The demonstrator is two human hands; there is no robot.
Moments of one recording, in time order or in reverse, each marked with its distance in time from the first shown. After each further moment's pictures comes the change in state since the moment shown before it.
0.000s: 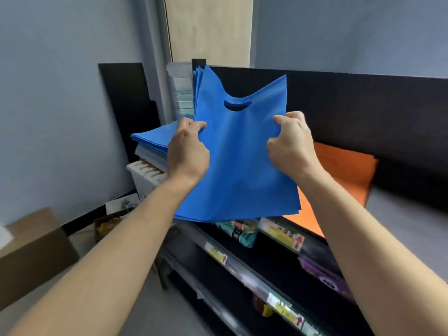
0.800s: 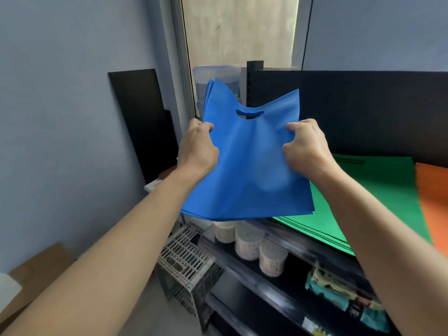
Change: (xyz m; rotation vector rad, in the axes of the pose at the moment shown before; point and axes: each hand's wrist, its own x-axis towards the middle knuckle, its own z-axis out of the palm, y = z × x) left_hand 0.236 -0.226 -0.020 0.122 -0.207 0.016; right_hand 0.164 -0.127 0.226 -0.085 -0.029 0.146
